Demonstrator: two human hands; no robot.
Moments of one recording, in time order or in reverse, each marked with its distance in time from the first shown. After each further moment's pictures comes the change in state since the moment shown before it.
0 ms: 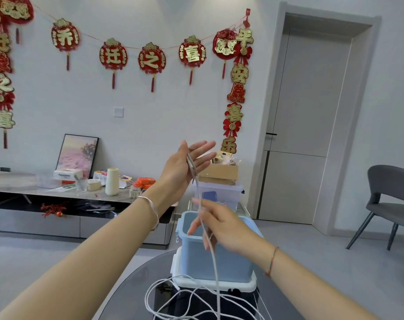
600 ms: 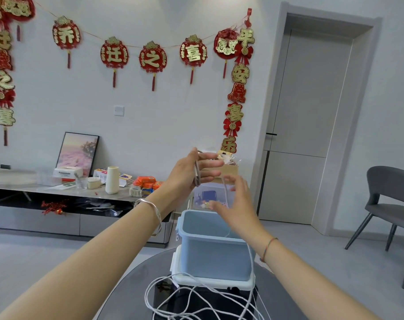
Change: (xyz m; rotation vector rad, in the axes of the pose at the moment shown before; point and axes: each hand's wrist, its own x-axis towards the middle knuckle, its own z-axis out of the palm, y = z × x) left_hand -0.006 -0.009 0.002 0.220 0.004 -0.045; right_hand 0.024 0.028 -0.029 -0.313 0.550 -0.171
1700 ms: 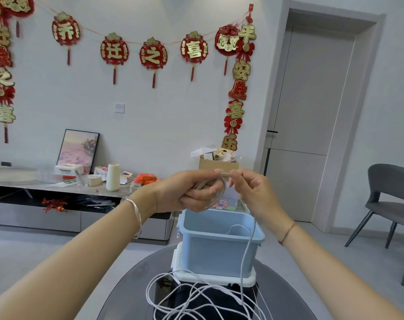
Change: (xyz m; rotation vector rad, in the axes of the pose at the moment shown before) left_hand -0.028 0.016 -0.014 0.029 -0.772 -0.346; right_hand 0.007 -0.024 -0.040 0.347 -0.119 -0.107
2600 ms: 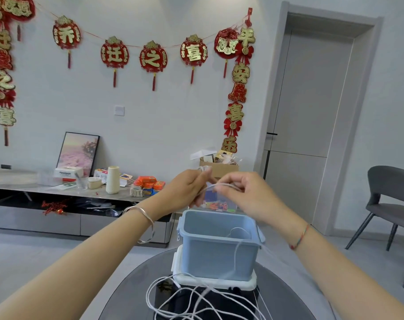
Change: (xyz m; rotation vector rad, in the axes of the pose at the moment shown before) left_hand 0.010 -0.016 -0.007 0.775 0.656 0.173; right_hand -0.003 -0.035 0.008 -0.304 -0.165 0.148
